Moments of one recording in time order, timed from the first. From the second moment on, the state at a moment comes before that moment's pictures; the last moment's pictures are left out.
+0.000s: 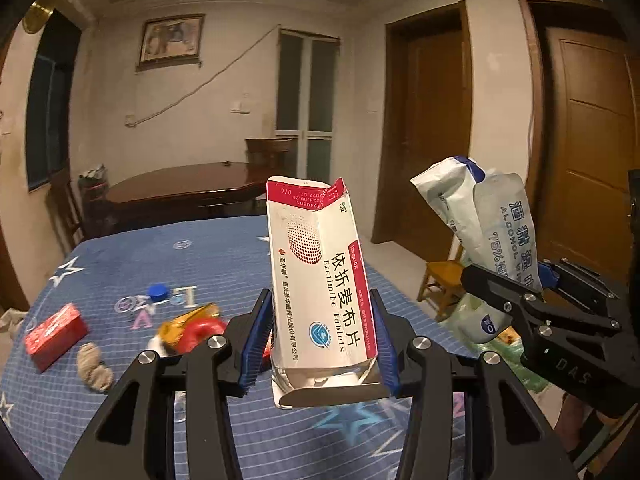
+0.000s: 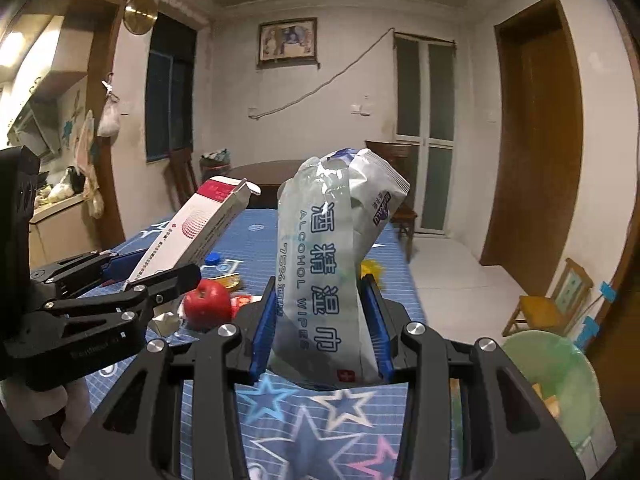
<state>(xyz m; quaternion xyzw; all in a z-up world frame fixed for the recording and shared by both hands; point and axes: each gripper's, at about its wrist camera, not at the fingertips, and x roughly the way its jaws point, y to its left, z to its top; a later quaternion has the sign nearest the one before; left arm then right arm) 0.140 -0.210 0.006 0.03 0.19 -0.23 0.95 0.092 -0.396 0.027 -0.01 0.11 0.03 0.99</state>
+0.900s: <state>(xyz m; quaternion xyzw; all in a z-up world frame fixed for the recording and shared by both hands) 0.161 -0.423 0.008 0.06 0.22 -0.38 0.89 0.062 -0.569 0.023 0.05 0.17 -0.10 0.98</state>
